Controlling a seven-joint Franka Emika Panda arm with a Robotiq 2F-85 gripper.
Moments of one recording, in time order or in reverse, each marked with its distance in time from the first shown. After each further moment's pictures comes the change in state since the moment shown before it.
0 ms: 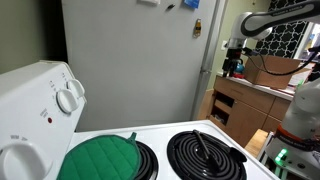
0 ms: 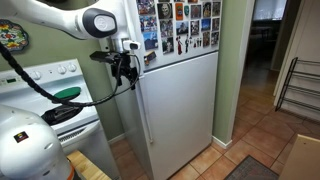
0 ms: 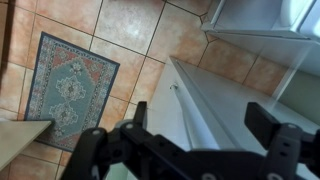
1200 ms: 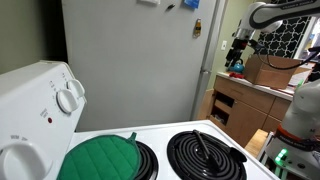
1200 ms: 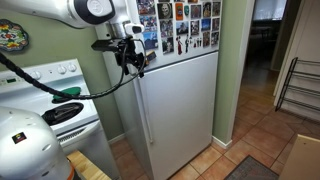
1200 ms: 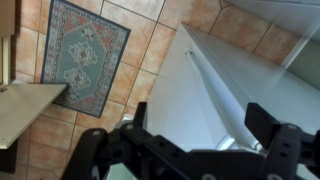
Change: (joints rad) arm -0.031 -0.078 -0.069 0.051 -0.054 0.051 -0.080
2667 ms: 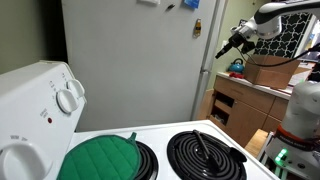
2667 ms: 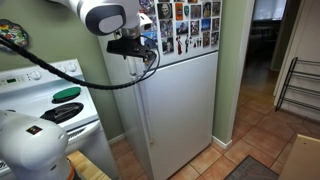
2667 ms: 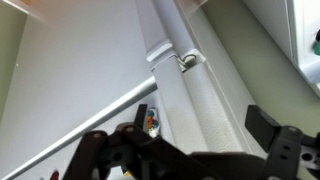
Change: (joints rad) arm 0.268 -0.026 -0.295 -0.035 0.415 0.293 -0.655
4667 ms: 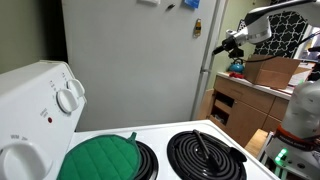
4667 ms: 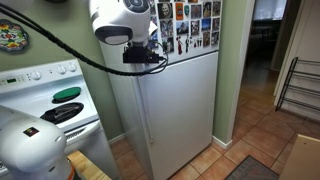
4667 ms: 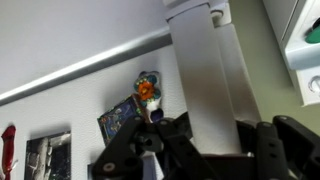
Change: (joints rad) arm -0.064 0.140 0.047 0.008 0.468 0.085 -0.578
